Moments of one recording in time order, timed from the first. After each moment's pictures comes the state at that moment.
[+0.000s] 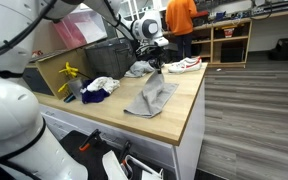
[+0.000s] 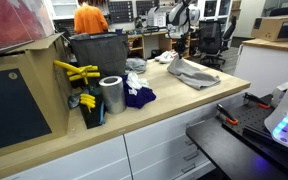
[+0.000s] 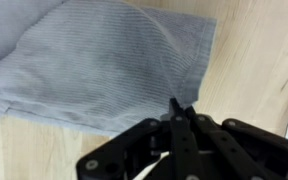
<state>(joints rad) 0.04 0.66 -0.18 -1.56 0.16 2.20 1.21</state>
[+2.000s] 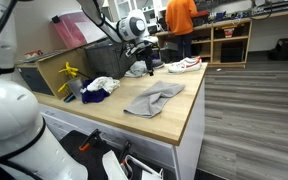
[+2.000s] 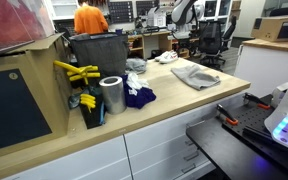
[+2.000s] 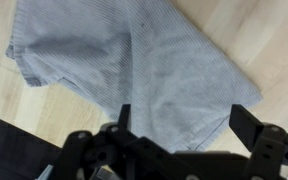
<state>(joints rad) 0.04 0.44 -0.08 -1.87 -0.11 2.26 1.12</state>
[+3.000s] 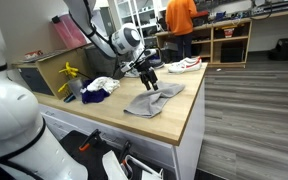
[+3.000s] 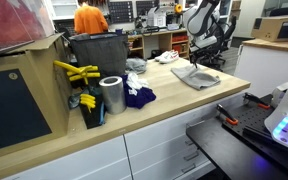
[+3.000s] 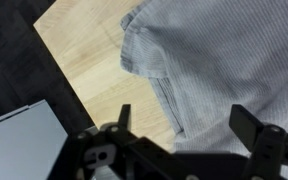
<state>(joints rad) 0.04 0.29 -0.13 -2.24 -0.42 2.34 0.78</state>
